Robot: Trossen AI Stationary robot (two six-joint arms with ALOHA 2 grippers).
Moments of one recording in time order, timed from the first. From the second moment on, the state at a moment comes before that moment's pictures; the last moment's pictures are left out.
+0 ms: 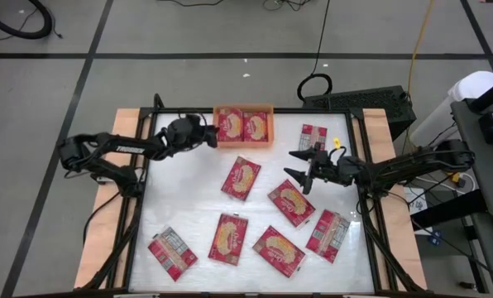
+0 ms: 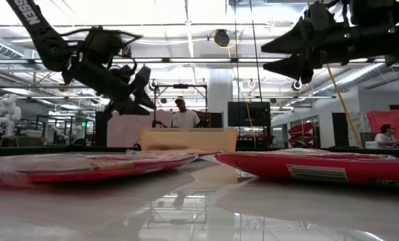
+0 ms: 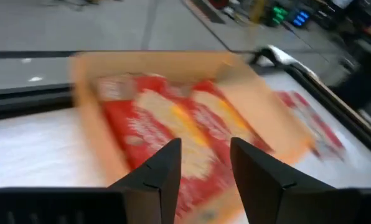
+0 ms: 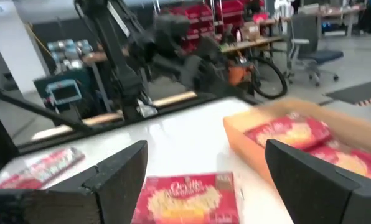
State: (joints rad) left arm 0.51 1.38 0.45 0.58 -0.14 -0.52; right arm 0.05 1.03 0.21 0.78 0.34 0.21
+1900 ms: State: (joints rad) left arm -0.24 1.34 0.45 0.69 -0.56 -0.25; right arm -0.30 1.28 0.46 -0.13 0.23 -0.05
